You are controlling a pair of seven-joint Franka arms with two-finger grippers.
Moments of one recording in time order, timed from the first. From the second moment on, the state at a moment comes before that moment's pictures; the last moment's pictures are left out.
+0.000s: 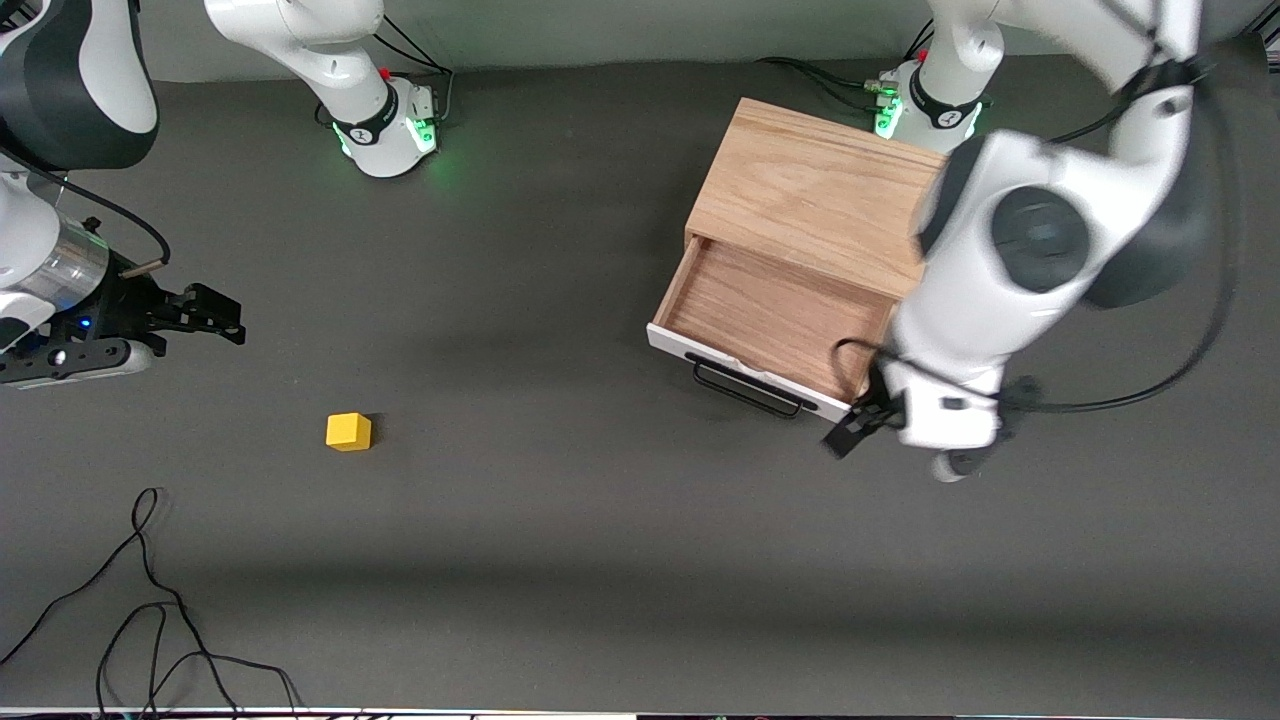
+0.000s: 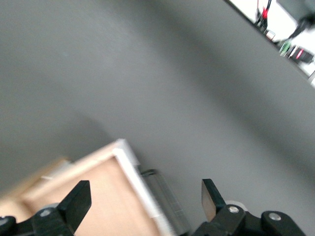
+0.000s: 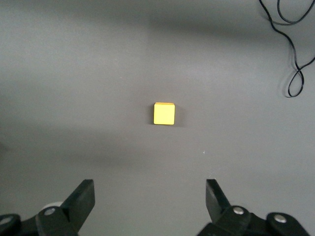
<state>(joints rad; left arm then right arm) -0.36 0.38 0.02 -1.31 -0.04 1.72 -0.92 0.02 0.04 0.01 -1.72 0.00 1.76 -0.08</state>
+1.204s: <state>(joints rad) -0.06 0.08 0.02 -1.55 -0.05 1.57 -0.09 0.04 0.08 0.00 -1.84 0.00 1.93 -0.08</state>
